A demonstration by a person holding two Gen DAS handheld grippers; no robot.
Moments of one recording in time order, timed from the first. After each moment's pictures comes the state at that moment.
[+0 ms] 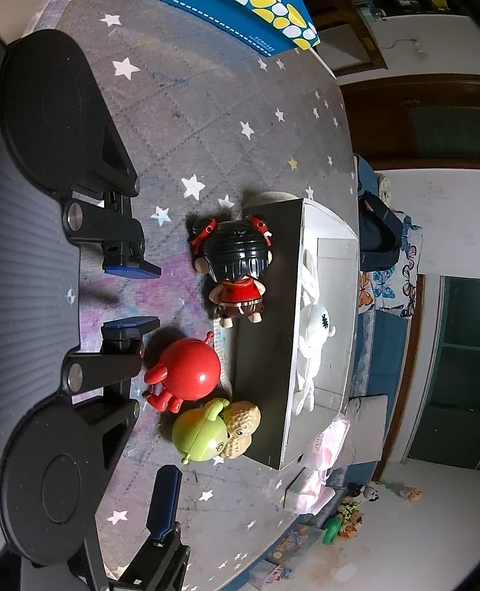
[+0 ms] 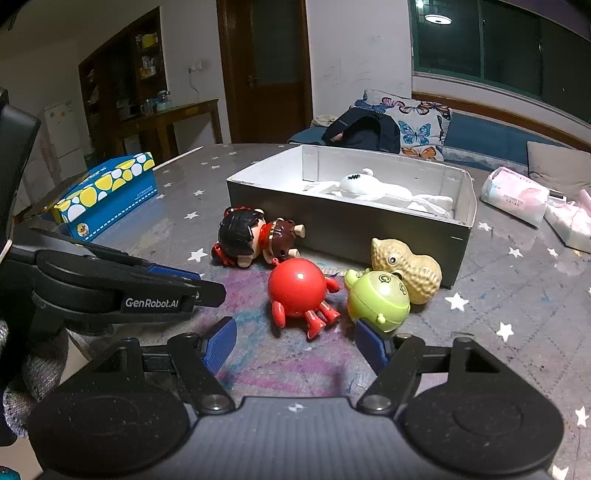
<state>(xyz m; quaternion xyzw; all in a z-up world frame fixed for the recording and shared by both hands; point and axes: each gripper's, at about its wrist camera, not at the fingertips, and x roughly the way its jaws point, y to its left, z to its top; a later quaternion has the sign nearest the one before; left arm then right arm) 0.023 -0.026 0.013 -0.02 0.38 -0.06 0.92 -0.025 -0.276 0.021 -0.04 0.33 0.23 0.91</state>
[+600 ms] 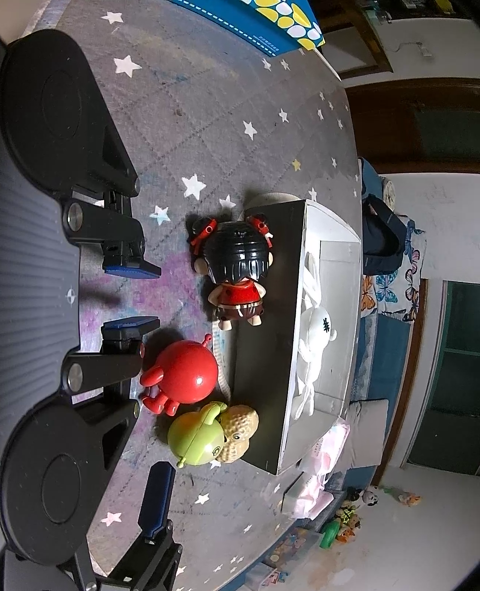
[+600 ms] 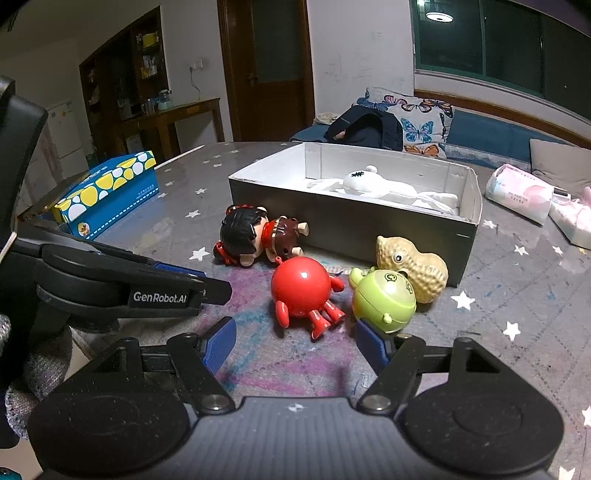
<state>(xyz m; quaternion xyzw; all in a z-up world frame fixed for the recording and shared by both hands) 0.028 -0.027 0.011 -0.02 0.39 -0.06 0.92 -0.023 -0.273 0.019 -0.04 0.33 0.24 0.91</state>
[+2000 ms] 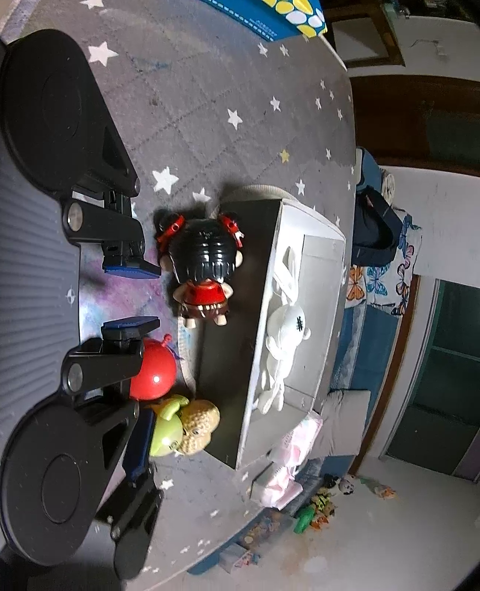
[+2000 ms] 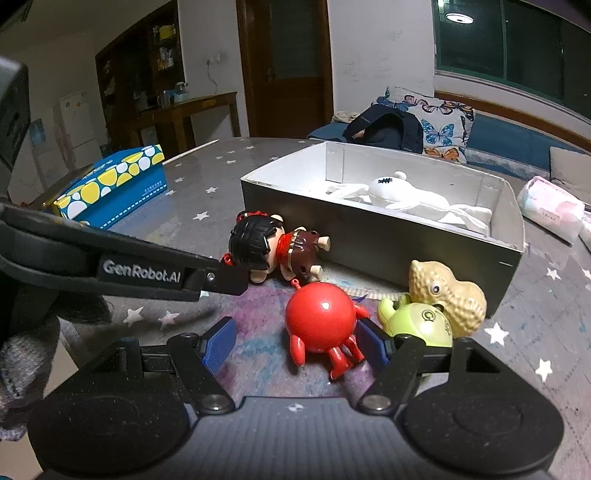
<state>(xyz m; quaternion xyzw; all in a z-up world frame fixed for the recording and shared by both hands) 0.047 -0.006 0.026 -0.08 0.37 -0.09 0.92 0.011 -0.248 0.011 -0.06 0.33 0.26 0.90</state>
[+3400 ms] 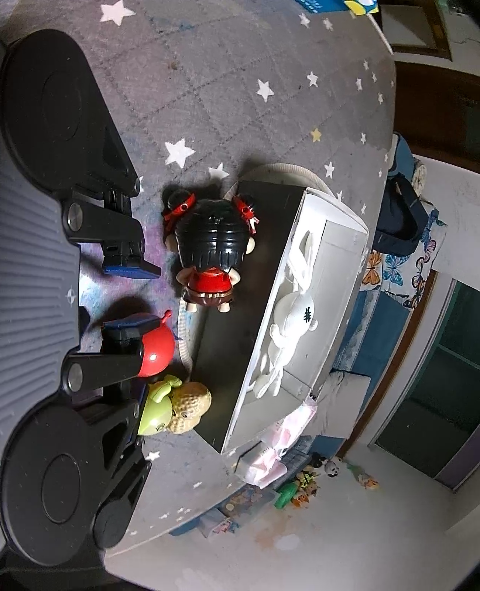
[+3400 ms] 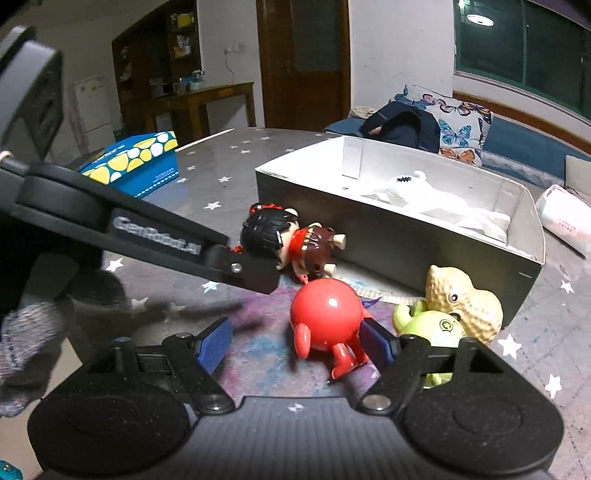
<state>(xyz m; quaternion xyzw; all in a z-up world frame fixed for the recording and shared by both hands) 0.062 0.012 0.016 -0.16 0.40 -0.13 0.89 0.019 -0.243 0.008 -0.08 0.34 0.28 0.89</state>
